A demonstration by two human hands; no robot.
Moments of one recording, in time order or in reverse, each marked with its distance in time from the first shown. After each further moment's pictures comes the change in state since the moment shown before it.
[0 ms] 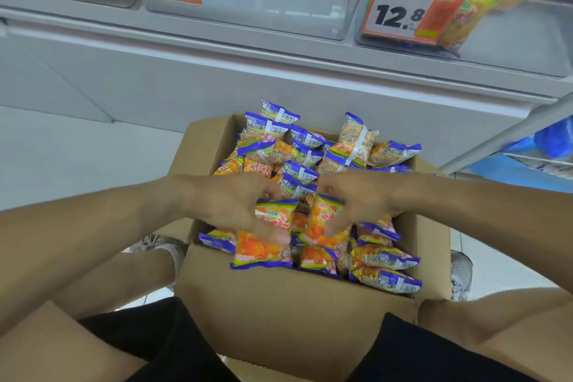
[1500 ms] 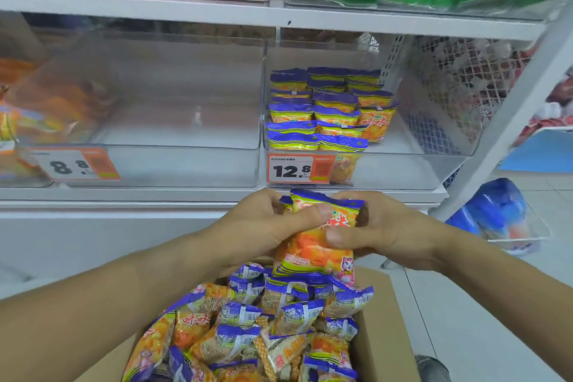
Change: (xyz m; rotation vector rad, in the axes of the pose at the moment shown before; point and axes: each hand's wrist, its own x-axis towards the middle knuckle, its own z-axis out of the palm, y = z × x) left_hand 0.040 0.151 -0.085 -0.659 0.330 0.380; right_hand -0.116 0.049 -0.102 1.073 0.516 -0.118
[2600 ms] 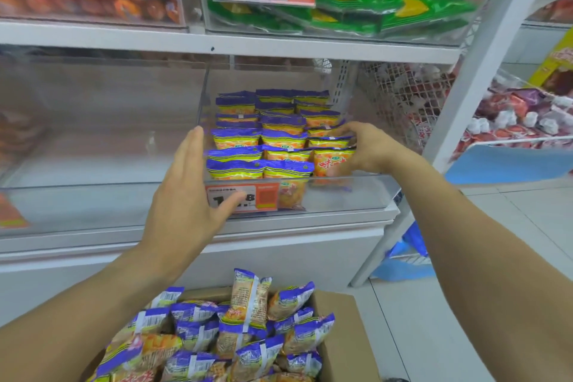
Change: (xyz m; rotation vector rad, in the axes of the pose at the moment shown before) left_hand 0.067 0.005 -0.019 0.785 0.774 0.571; right_hand 0.075 -0.015 -0.175 -0.693 0.603 -0.005
